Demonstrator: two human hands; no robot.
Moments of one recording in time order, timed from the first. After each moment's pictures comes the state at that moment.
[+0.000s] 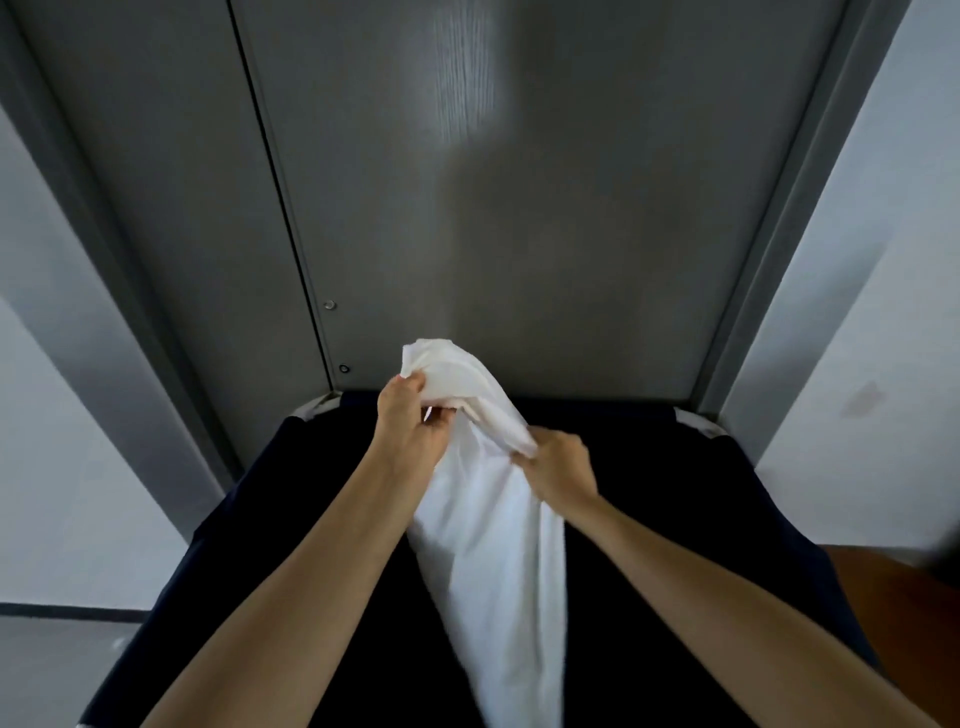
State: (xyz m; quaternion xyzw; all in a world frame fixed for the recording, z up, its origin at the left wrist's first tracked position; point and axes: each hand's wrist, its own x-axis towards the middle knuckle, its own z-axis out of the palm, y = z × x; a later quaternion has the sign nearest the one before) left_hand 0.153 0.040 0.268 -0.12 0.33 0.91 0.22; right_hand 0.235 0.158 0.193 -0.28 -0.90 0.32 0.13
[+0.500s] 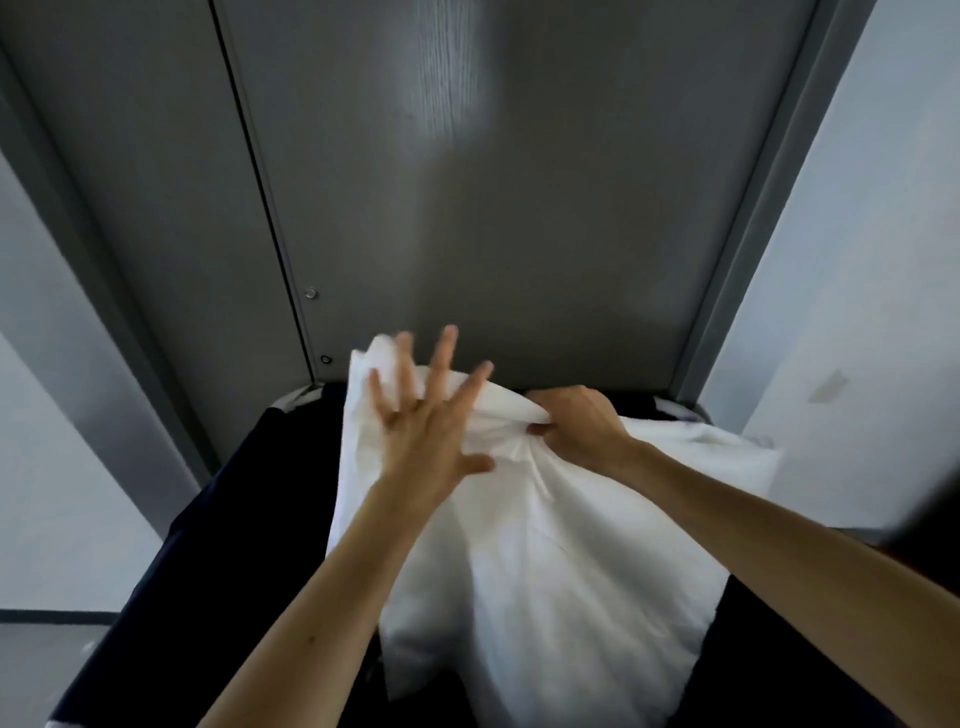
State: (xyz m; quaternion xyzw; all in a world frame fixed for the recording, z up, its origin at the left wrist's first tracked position) left_hand 0.182 0.022 0.226 0.37 0.89 0.10 -0.24; right_hand 0.257 0.179 0.246 -0.14 -0.98 0.12 0.10
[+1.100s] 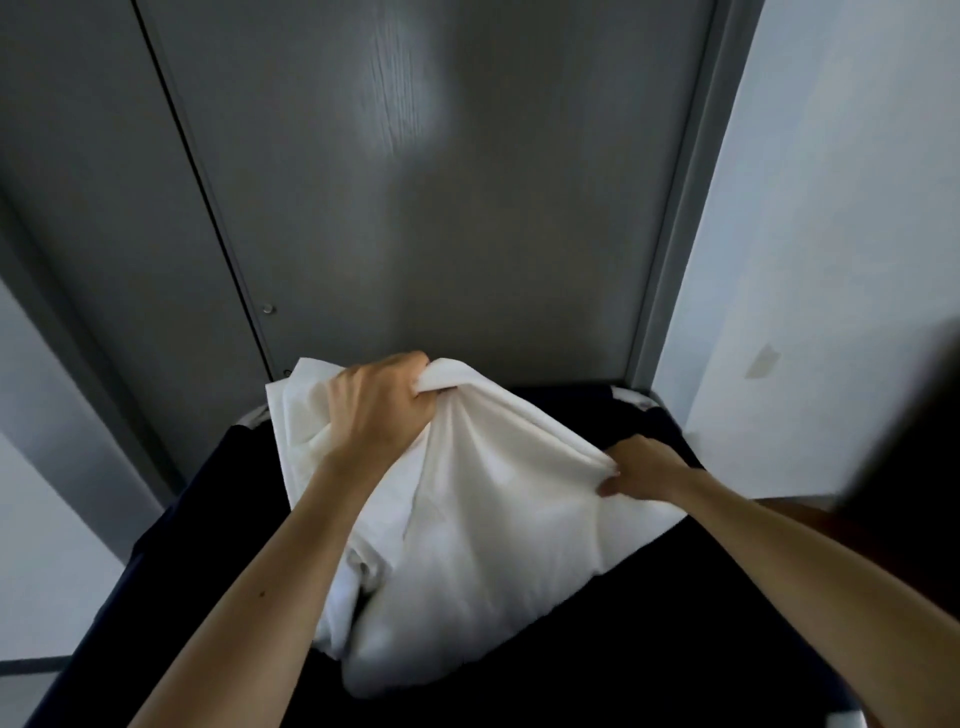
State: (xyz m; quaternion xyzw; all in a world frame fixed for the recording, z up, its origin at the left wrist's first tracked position) left_hand 0.188 0.040 0.247 0.40 0.81 0.30 -0.32; right_hand 0.351 0.274 0.184 -0.29 -0.95 0.09 -0.11
